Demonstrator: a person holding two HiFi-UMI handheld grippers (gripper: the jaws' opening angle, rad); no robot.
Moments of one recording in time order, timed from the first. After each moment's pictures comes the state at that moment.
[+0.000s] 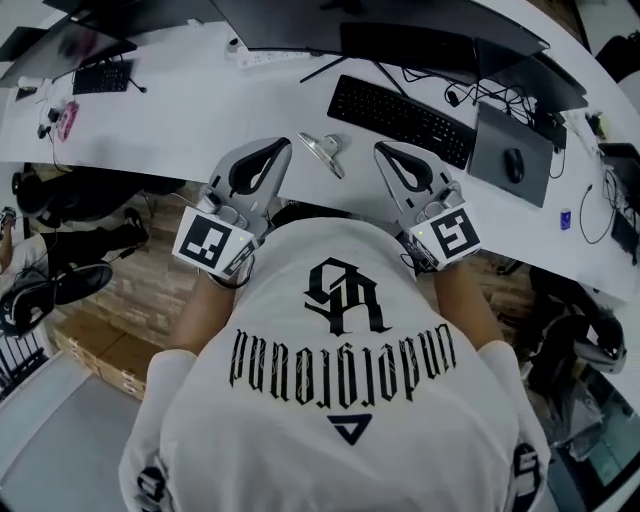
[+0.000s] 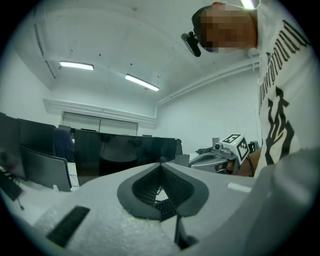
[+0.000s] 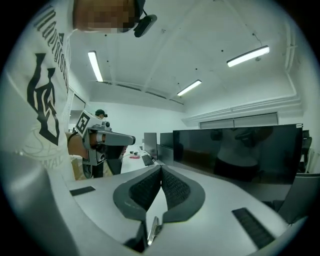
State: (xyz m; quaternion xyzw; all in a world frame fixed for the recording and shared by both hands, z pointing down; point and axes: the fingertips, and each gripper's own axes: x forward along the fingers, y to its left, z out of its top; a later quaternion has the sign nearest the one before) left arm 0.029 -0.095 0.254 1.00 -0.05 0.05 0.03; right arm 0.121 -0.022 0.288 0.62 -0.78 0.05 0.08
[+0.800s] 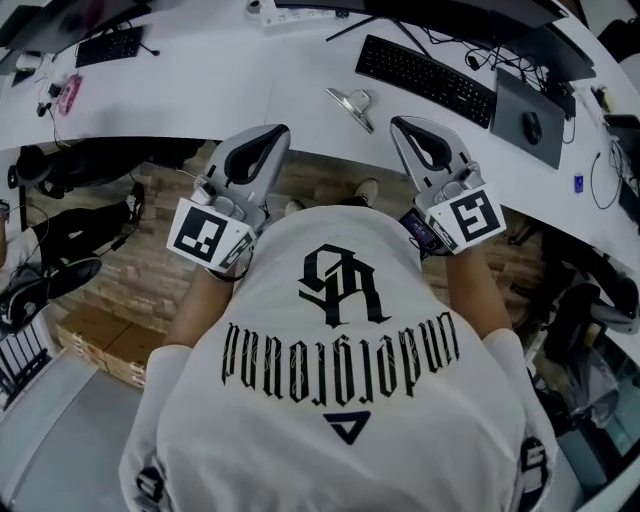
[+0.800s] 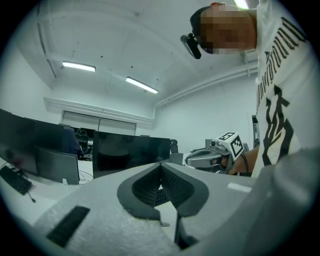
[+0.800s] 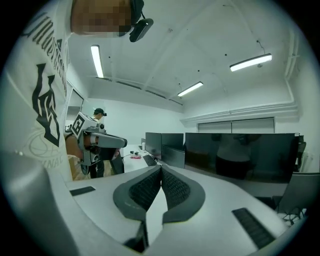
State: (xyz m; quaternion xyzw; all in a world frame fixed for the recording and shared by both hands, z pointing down) left arm -0.115 -0.081 0.257 1.00 -0.03 0.04 0.04; right arm -0.001 -0.006 0.276 0.64 -0.76 0.04 0.10
